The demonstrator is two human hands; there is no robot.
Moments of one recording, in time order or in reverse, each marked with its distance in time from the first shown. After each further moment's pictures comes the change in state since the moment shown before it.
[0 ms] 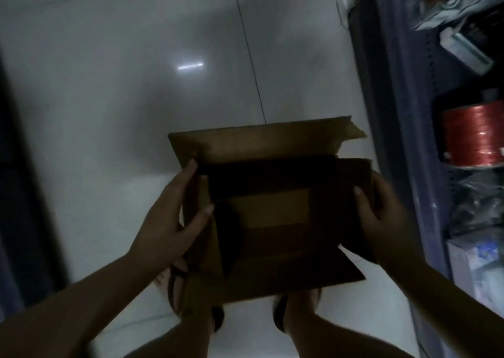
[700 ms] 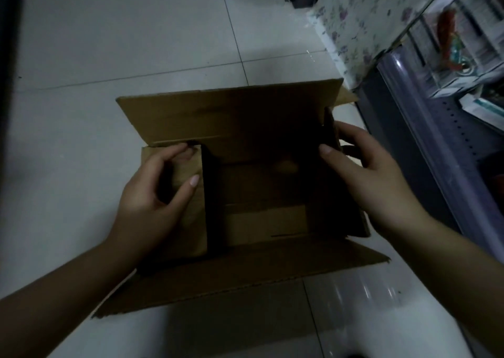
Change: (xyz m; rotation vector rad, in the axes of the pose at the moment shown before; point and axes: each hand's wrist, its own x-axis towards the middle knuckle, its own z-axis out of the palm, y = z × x) left_hand 0.130 -0.033 -0.022 -0.058 0.381 0.312; right_hand 0.120 -0.088 0.053 0.256 -0.108 -0.315
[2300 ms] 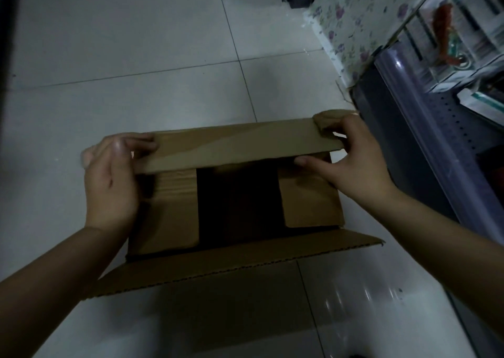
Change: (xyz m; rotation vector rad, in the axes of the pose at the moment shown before) left_hand 0.013 -0.025 -0.010 0.014 0.302 0.005; right_hand 0.043 0.047 0.004 -0.360 0.140 -0.371
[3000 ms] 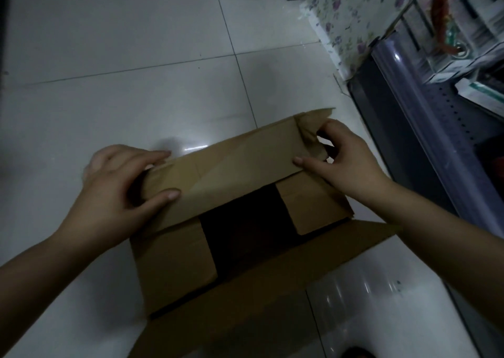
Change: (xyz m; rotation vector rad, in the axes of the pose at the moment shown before) left_hand -0.006 0.004 -0.027 0.459 -0.508 0.144; right_hand -0.005 0.008 0.002 0.049 -0.187 0.070
